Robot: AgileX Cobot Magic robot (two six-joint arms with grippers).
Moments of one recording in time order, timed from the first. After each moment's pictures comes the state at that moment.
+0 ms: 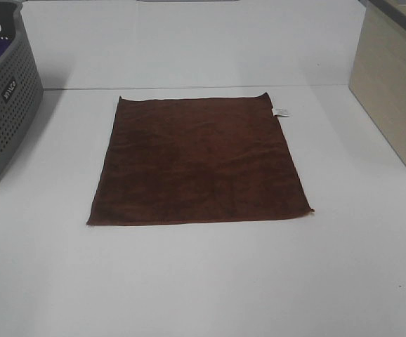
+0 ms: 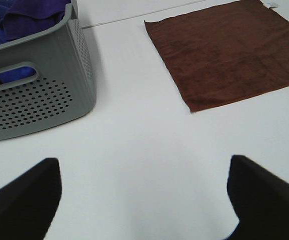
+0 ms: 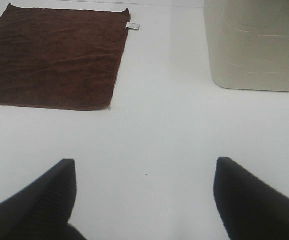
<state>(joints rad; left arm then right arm) -0.02 0.00 -0.51 -0.16 1.05 0.22 0.03 0.00 -0.51 0.07 1.06 -0.08</state>
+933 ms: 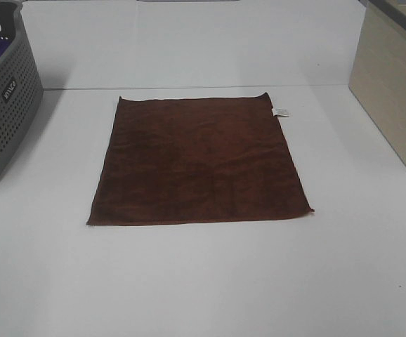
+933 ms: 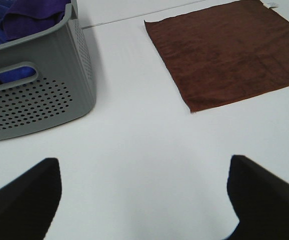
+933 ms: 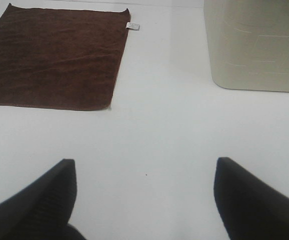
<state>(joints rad) -0.02 0.00 -0.51 -0.16 1.05 0.22 0.03 0.00 -0.51 0.07 1.06 -0.08</state>
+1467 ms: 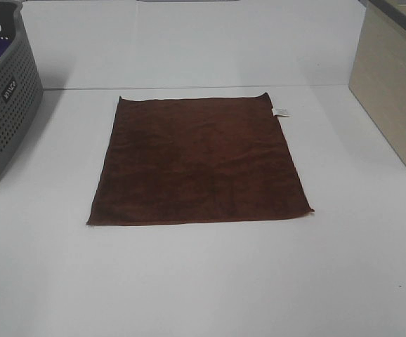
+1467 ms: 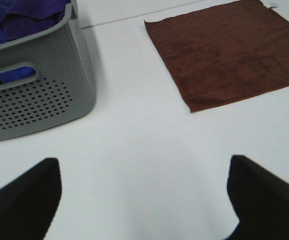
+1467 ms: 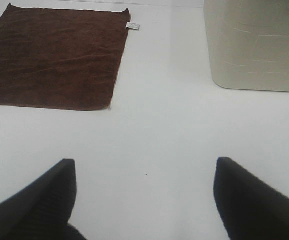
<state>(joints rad) -0.02 0.00 -0.51 -0.16 1.05 0.22 0.03 0.00 -0.51 0.07 1.06 -0.08</state>
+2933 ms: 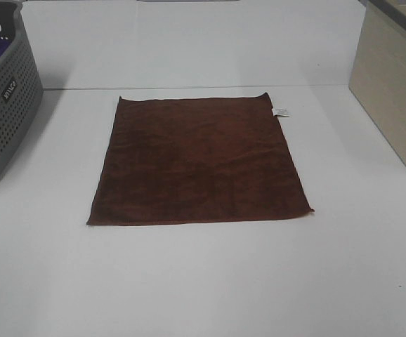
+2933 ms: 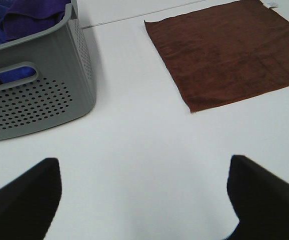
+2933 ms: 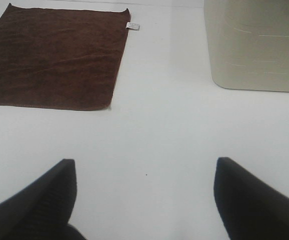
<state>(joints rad) -0.02 0.00 -0.51 -0.16 1.05 0.22 0.03 0.00 -0.51 0.07 1.06 -0.08</state>
